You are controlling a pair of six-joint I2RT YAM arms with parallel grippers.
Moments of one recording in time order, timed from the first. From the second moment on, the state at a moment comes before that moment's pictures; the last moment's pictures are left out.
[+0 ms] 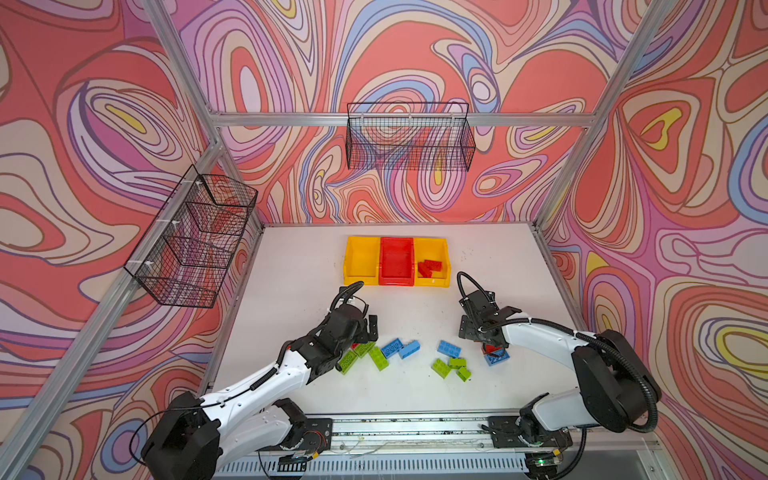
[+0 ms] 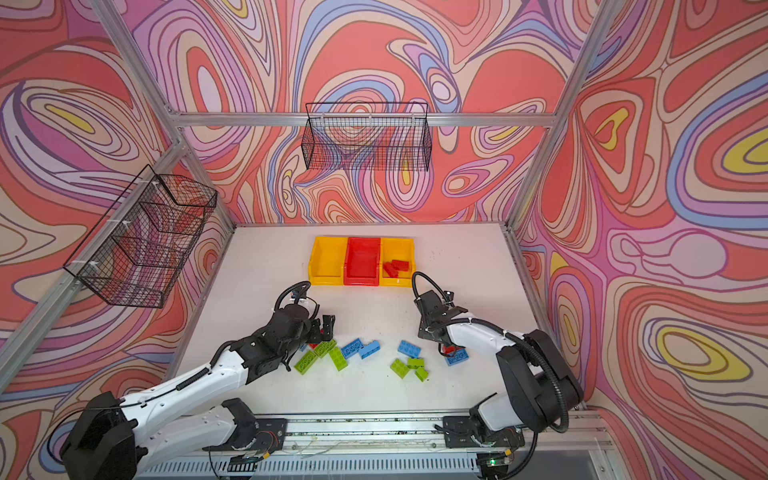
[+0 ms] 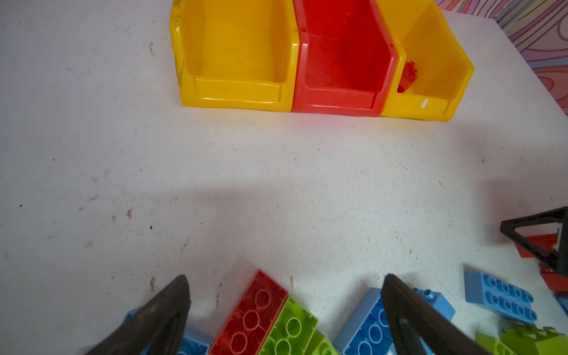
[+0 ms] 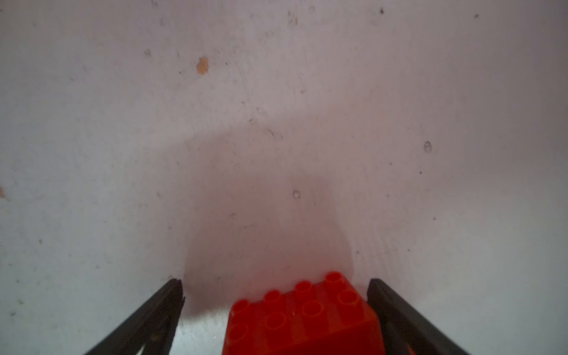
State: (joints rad) left arm -0.70 1.06 0.54 -0.17 -0.29 -0.55; right arm 0.46 1.45 0.69 -0.53 0.33 0.70
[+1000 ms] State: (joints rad) left arm -0.70 0.97 0.54 -0.26 -0.31 -0.57; right arm 0.46 1.38 0.67 -0.52 0.19 0.67
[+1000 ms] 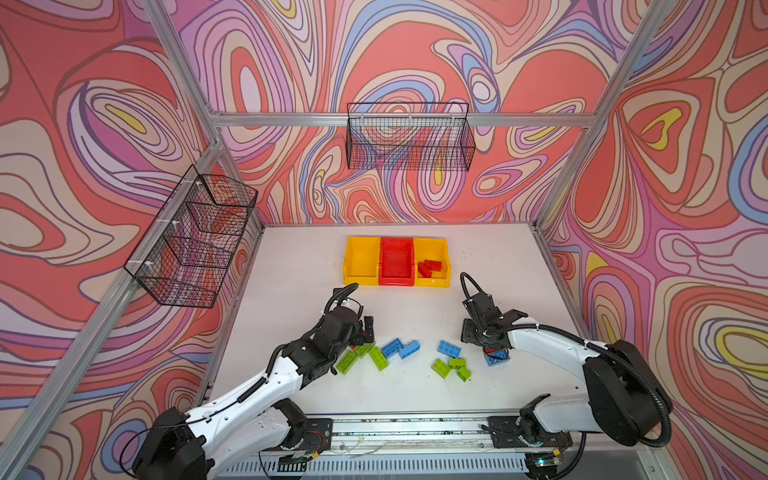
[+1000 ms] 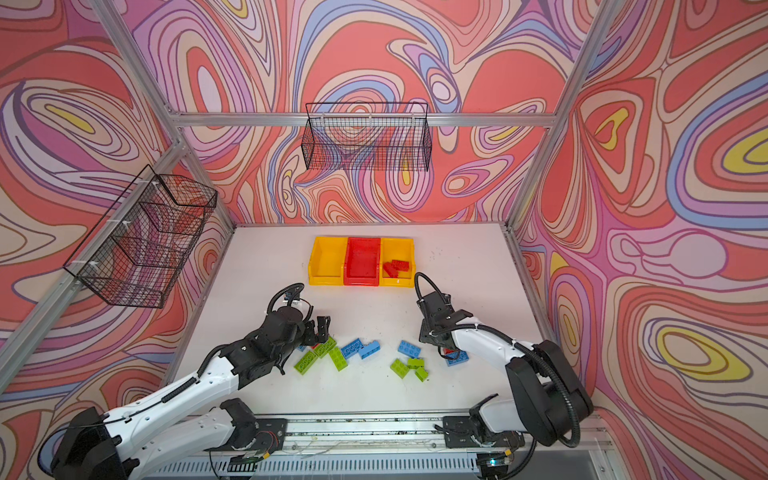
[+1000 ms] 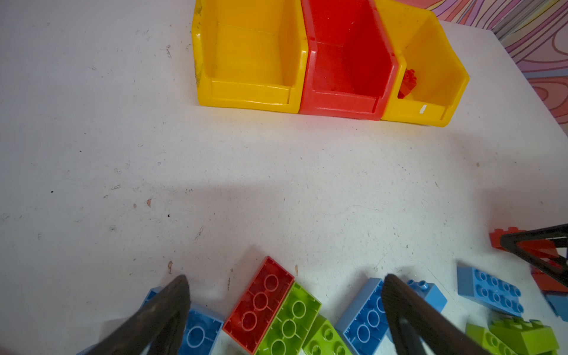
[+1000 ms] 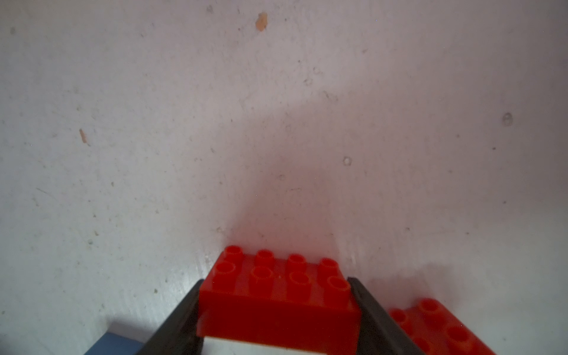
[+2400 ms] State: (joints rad) left arm -0.70 0.93 0.56 -0.34 -0.34 -0.54; right arm 0.40 1.95 1.60 -0.57 0.18 0.44
